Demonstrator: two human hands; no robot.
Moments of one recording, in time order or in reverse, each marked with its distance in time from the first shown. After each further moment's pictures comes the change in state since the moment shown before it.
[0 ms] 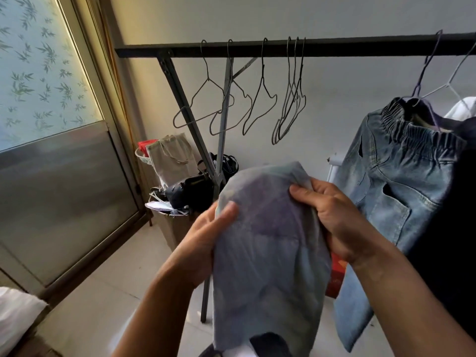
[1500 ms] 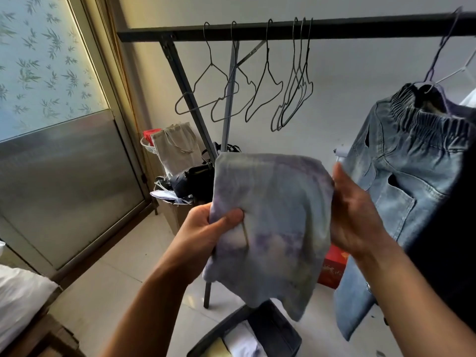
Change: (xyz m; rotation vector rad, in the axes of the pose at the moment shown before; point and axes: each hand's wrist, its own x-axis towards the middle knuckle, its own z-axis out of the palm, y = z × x) left_hand -0.007 -0.015 -0.010 0.304 0.152 0.117; right_hand 0.002 0.020 -0.040 0.426 -0.115 0.165
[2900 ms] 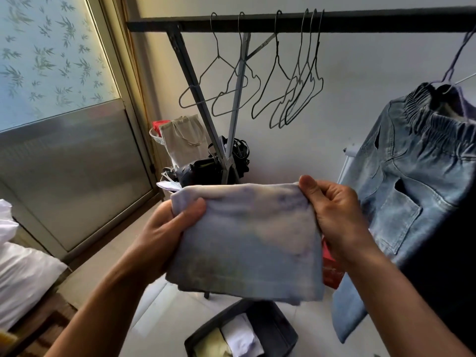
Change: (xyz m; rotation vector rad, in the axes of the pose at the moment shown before) left_hand -0.027 0.028 -0.014 0.061 0.073 0.081; right_hand 0.005 0.012 0.011 -0.618 0.310 -0.351
